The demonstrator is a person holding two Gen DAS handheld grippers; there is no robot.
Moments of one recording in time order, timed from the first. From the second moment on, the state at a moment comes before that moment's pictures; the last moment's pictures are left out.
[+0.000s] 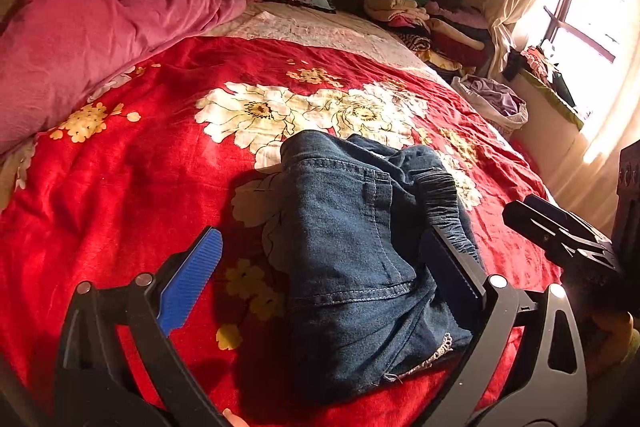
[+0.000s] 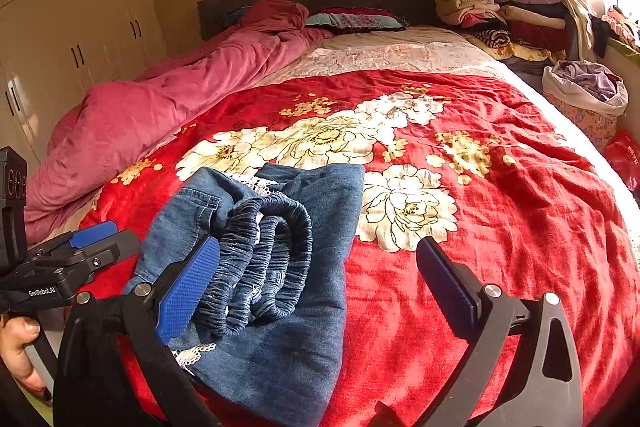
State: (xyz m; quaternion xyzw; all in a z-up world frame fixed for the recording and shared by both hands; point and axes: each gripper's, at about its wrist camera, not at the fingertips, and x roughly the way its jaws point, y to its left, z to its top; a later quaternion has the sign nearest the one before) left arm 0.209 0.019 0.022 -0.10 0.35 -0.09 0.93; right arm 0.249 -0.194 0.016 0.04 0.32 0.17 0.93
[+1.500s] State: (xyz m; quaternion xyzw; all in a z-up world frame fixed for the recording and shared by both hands) left arm 0.108 0.008 0.065 -0.08 0.31 -0.08 0.94; right arm 0.147 -0.202 0.063 0.02 0.27 0.19 0.94
